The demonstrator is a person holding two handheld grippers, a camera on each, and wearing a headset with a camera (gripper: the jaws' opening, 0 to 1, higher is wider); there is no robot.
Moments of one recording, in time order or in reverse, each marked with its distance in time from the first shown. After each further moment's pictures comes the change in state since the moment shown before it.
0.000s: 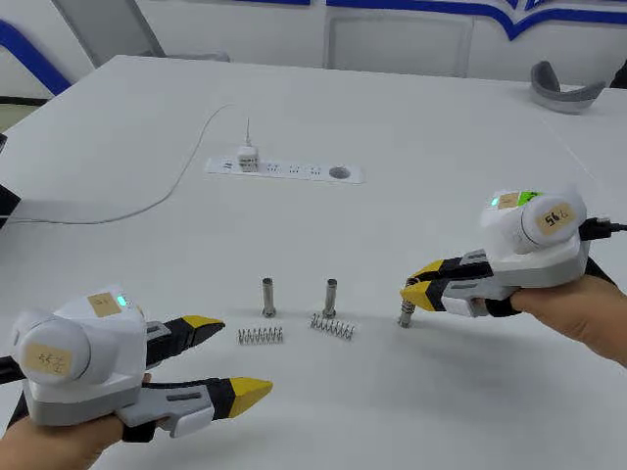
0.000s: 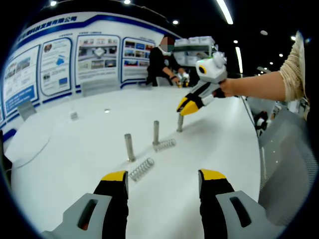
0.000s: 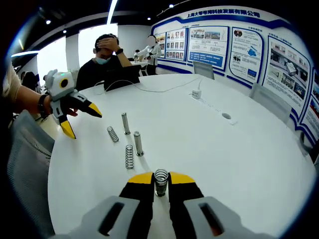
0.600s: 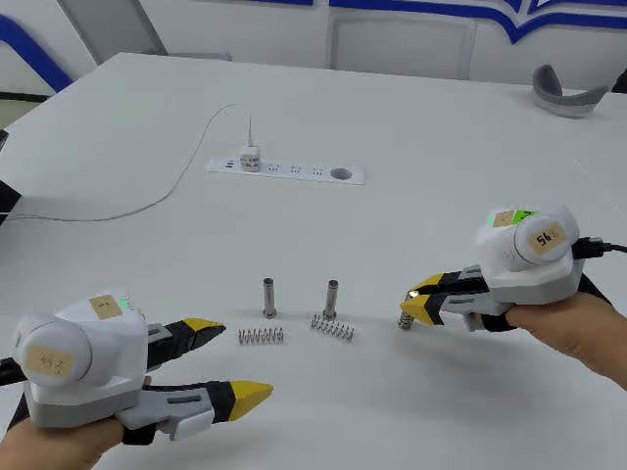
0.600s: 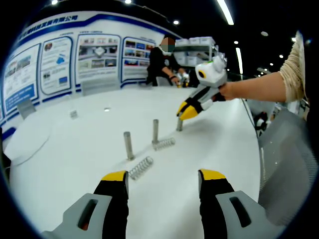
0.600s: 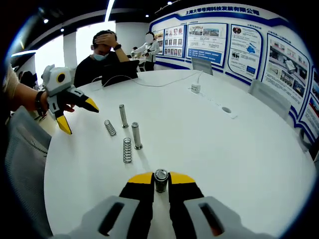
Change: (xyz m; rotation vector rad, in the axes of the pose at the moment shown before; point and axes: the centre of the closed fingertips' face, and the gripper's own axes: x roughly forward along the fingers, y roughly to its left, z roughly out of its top) left arm 0.002 -0.002 -0.003 -0.009 -0.001 -0.004; right arm 0.006 -0.001 -0.014 0.009 0.028 -0.012
